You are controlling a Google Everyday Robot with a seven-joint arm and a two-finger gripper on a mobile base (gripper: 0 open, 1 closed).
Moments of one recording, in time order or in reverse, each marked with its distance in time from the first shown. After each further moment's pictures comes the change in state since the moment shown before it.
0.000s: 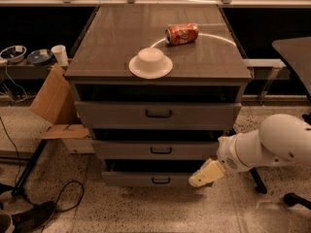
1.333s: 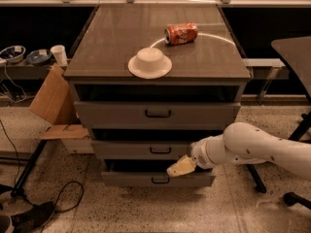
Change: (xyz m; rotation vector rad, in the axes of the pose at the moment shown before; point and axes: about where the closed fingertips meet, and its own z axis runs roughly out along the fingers) arm -0.018 -0.012 0.113 -0.060 -0.063 0.073
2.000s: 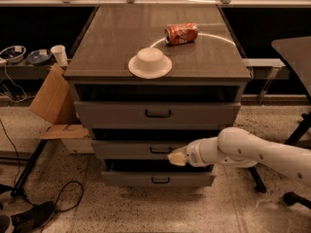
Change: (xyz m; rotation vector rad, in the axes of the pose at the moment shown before) arm -0.010 -0.013 0.046 -0.051 -0.107 0.158
